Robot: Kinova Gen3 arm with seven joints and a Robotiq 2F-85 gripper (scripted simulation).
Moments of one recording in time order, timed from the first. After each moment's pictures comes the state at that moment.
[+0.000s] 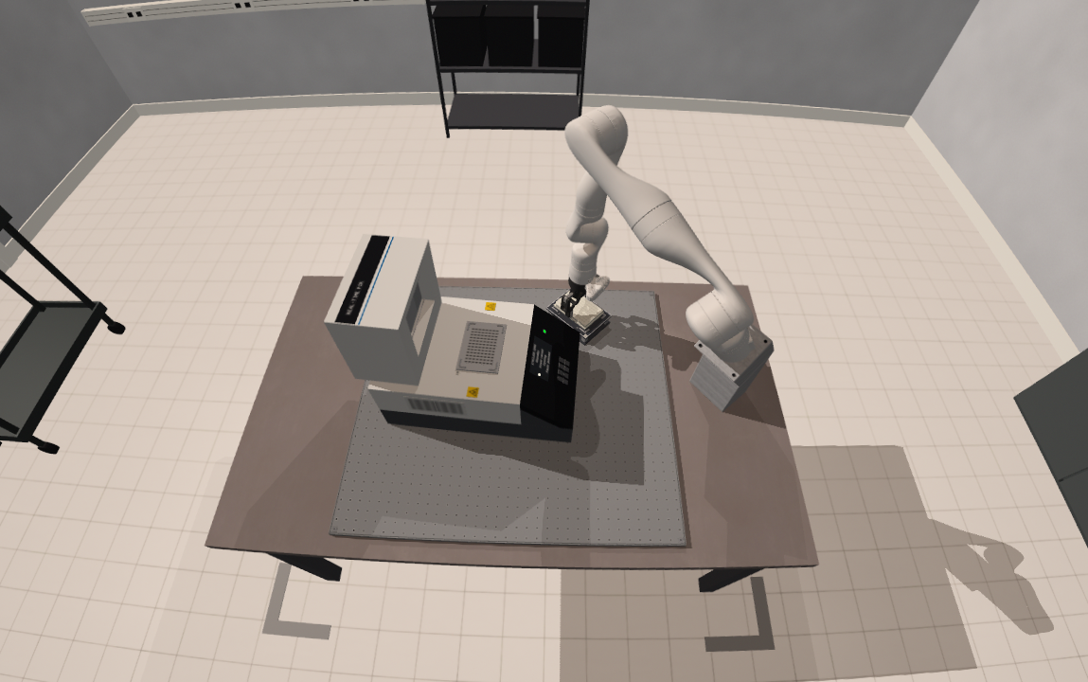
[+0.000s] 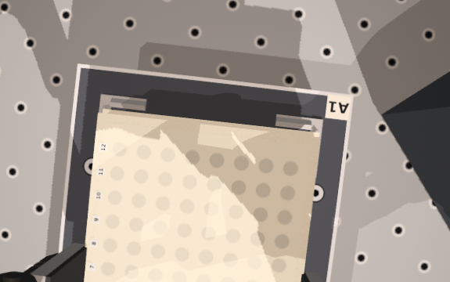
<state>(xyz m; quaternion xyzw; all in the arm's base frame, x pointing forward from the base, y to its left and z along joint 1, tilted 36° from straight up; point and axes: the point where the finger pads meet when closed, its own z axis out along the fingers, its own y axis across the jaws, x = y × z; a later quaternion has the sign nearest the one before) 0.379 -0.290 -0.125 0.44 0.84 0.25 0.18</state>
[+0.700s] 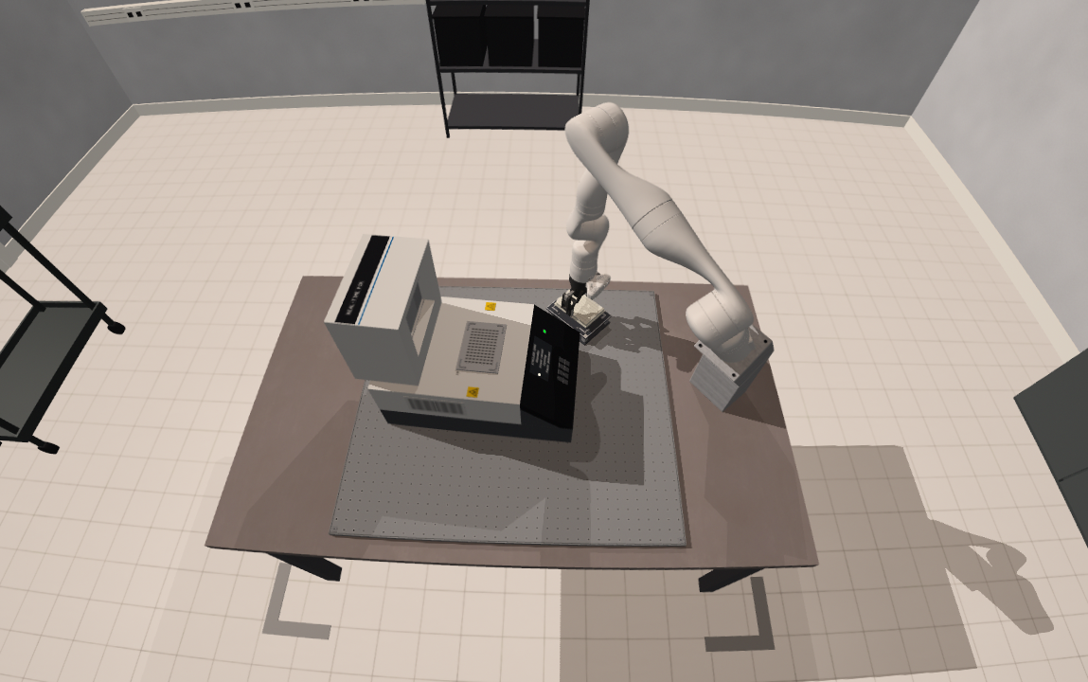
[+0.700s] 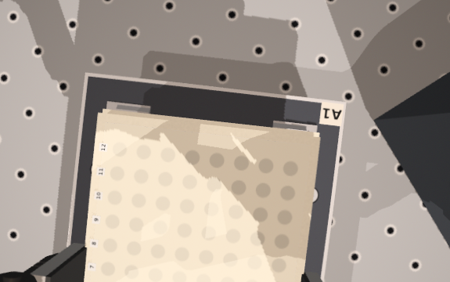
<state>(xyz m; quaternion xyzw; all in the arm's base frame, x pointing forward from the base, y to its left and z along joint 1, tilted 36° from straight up) 0.373 -0.291 -0.118 0.44 0.84 0.25 0.17</state>
